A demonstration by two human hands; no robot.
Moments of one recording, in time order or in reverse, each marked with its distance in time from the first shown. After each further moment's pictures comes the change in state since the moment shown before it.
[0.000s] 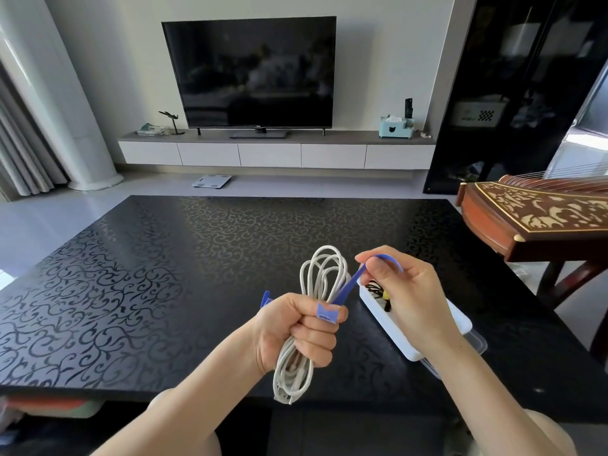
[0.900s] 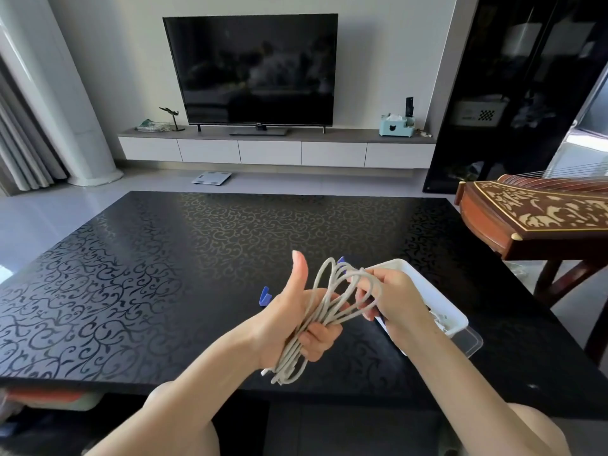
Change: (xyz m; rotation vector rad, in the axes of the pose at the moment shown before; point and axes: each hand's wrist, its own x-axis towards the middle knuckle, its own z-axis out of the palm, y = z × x) left_hand -0.006 -0.010 0.008 0.487 0.170 0.168; right_hand 0.002 0.015 0.009 -0.020 0.076 0.524
